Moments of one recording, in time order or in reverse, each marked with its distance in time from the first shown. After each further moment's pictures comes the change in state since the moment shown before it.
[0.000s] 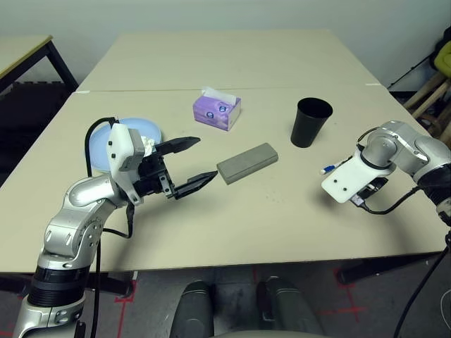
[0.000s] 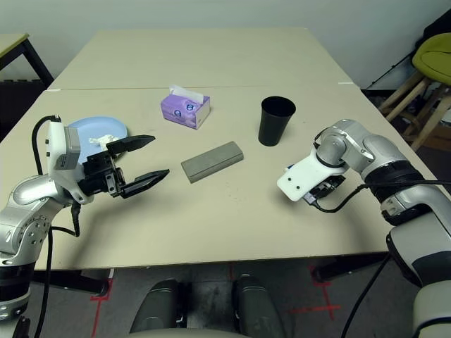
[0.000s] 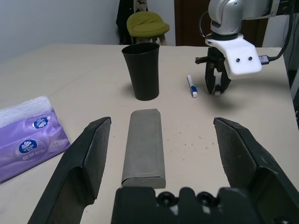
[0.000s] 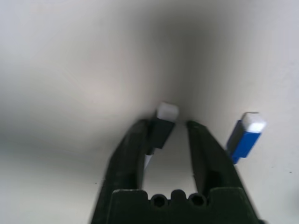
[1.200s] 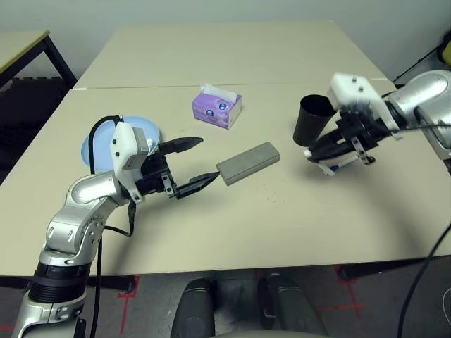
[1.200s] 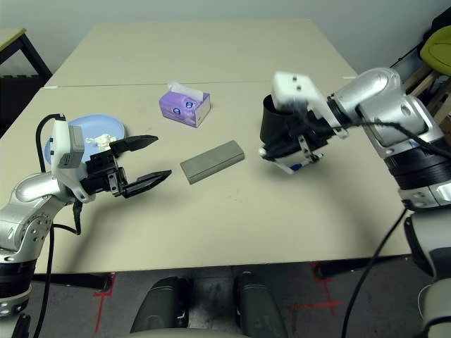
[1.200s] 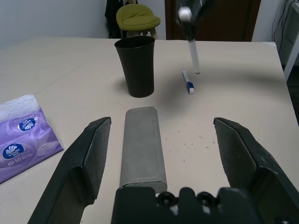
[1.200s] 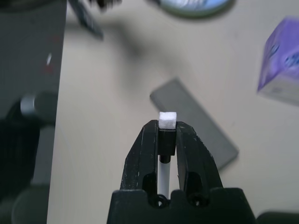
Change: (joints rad) left arm -0.042 0.005 -0.027 0.040 0.005 0.001 -0.021; right arm -0.188 0.079 -0.361 -0.420 0.914 1.197 0.001
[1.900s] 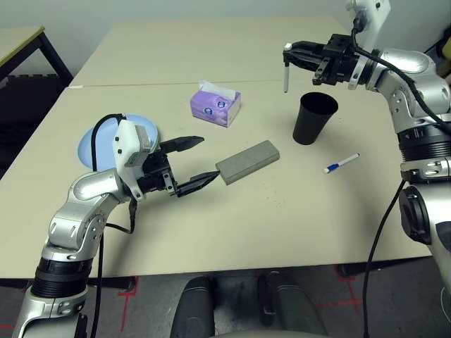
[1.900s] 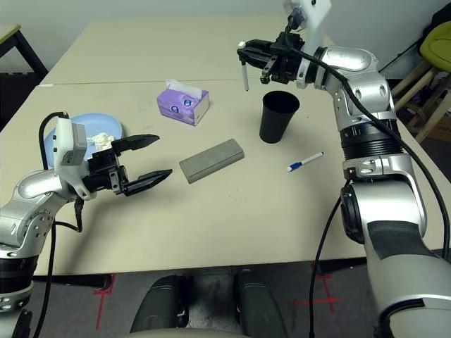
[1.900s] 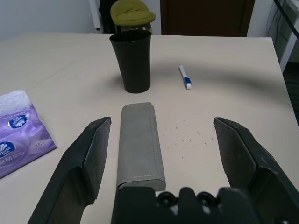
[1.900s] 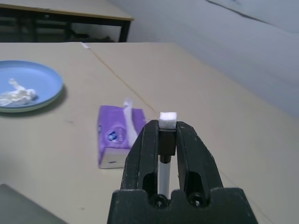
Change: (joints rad) left arm -0.003 0.000 -0.011 0.002 0.014 -0.002 -0.010; right arm -0.048 0.223 -0.212 0.385 -0.131 -0.502 -0.577
